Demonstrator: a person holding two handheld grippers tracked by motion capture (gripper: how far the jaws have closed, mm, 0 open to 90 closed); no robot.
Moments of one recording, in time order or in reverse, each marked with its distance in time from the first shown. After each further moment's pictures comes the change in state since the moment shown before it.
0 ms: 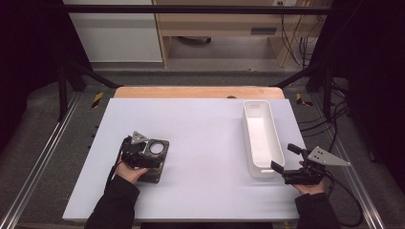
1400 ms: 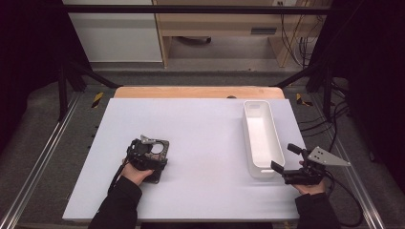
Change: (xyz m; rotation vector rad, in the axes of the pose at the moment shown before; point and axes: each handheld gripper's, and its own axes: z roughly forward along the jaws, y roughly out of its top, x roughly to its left) left arm -0.003 -0.008 0.030 0.157 0.044 -0.027; right arm 0.000 0.000 0.000 -0.004 0.003 -0.002
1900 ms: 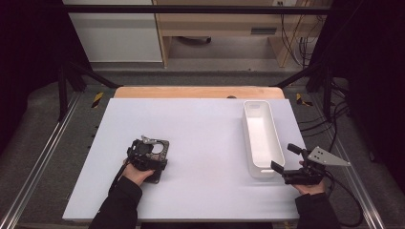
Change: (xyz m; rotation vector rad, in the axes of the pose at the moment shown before) left arm -0.003 0.001 0.002 0.031 0.033 -0.008; right arm 0.000 0.000 0.000 0.001 0.000 0.001
